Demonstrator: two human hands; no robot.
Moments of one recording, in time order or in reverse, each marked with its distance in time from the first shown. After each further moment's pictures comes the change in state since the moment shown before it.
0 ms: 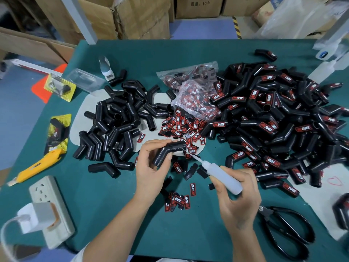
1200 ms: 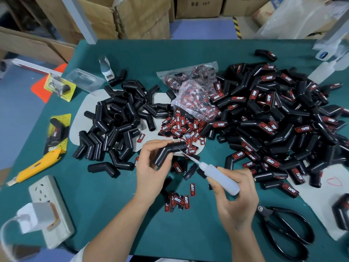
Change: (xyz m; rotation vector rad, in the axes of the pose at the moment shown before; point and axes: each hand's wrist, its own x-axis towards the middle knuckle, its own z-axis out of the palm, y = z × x) left_hand 0.000 0.003 0.001 0.014 -0.014 -0.020; right_hand 0.000 -0.002 0.000 0.016 -0.031 -0.015
